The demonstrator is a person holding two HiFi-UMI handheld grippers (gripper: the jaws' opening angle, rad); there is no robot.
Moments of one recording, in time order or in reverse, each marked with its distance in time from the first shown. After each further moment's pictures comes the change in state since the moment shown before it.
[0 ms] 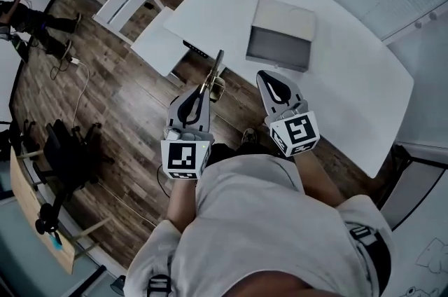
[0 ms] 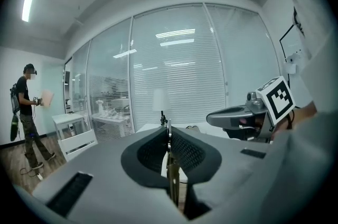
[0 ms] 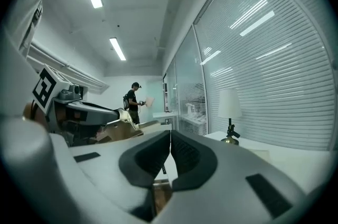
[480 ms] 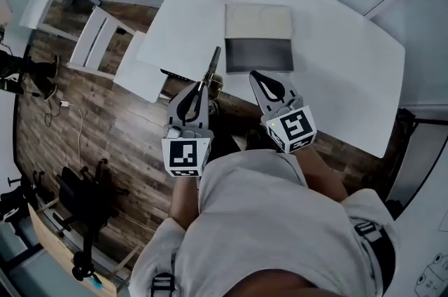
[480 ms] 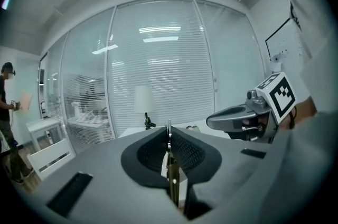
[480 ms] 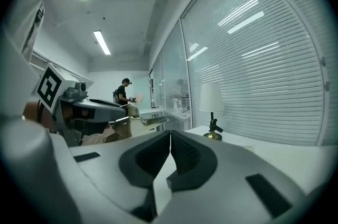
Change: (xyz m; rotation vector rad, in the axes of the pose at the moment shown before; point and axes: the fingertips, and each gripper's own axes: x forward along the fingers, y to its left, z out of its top) left arm 0.105 -0.004 0.007 0.072 0.018 -0.215; right arm 0.028 -0.064 -0.017 0.048 0.057 -0.155
